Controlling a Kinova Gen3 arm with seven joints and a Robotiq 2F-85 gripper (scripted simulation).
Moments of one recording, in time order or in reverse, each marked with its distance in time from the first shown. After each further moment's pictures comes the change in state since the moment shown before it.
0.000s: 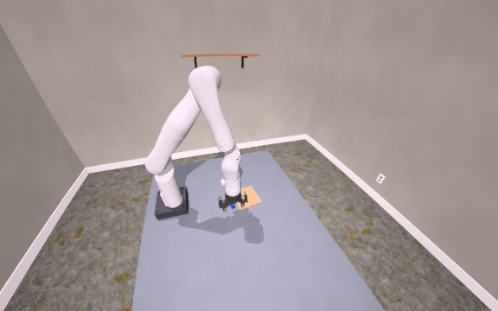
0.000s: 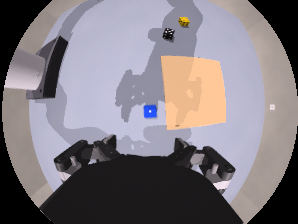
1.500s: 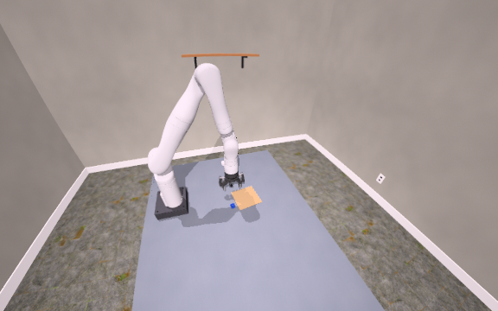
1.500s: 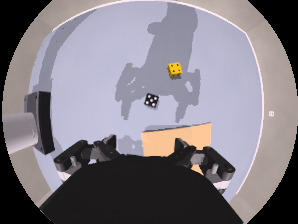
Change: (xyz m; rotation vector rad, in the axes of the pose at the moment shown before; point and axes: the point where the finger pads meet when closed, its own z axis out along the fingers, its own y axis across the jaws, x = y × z) arm 0.146 0.028 0.000 0.001 0.001 0.023
